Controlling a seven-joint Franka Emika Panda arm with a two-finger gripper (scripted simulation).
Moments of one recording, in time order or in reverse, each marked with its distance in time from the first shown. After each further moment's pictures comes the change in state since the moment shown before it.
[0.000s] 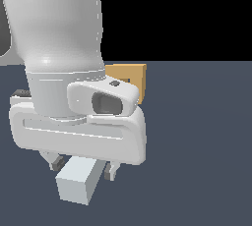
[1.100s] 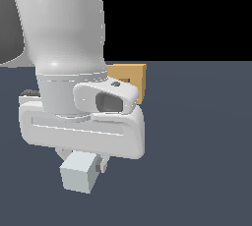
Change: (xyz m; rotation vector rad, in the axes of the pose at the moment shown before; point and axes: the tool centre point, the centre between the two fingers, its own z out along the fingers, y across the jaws) arm 0.014 -0.002 0.003 0.001 0.000 0.005
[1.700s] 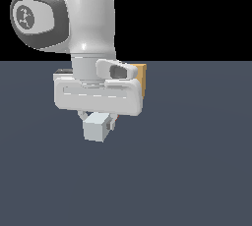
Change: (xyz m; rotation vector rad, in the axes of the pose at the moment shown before) arm 0.094 -0.011 -0.024 0.000 0.000 0.022
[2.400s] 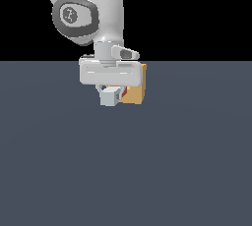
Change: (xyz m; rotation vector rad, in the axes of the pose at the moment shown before) arm 0.129 -0.012 -0.033 0.000 0.000 0.027
